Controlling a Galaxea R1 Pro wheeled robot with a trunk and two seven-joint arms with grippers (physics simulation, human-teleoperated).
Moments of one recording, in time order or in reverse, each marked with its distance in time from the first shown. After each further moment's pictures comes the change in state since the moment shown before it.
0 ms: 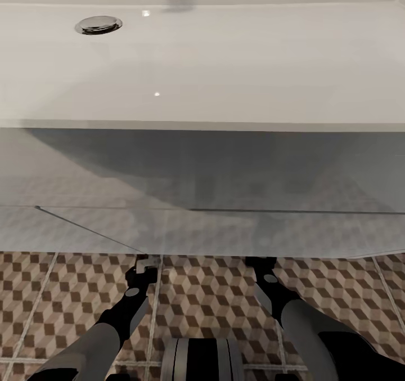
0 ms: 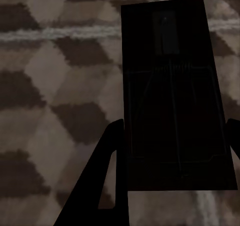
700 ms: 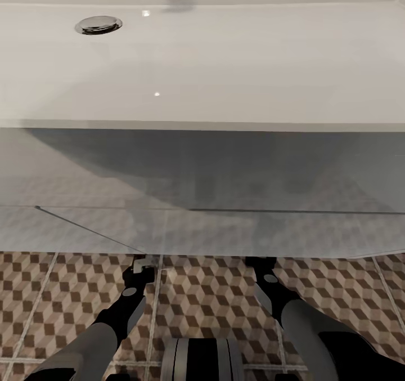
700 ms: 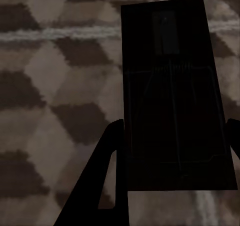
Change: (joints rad) left arm 0.000 0.015 0.004 -0.004 0.006 -0.003 -0.001; right arm 0.000 -0.001 0.000 0.000 0.004 -0.001 0.000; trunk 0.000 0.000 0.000
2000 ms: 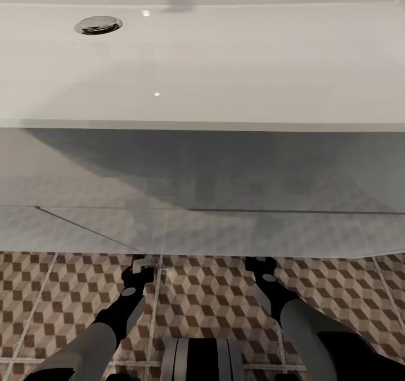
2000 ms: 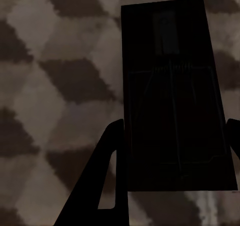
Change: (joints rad) left arm 0.000 0.005 0.000 -0.001 0.004 0.002 0.002; right arm 0.000 0.006 0.000 0.000 0.004 0.124 -0.026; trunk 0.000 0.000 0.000
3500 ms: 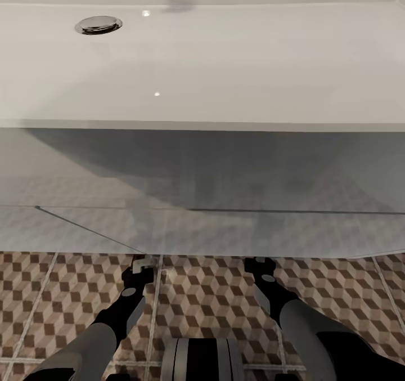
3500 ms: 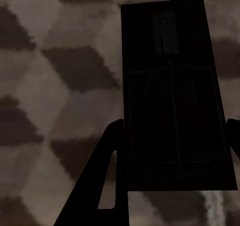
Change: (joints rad) left arm 0.000 -0.001 0.000 0.002 0.000 0.000 0.000; right arm 0.000 0.005 -0.005 0.006 -0.006 0.019 0.004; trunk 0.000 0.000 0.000
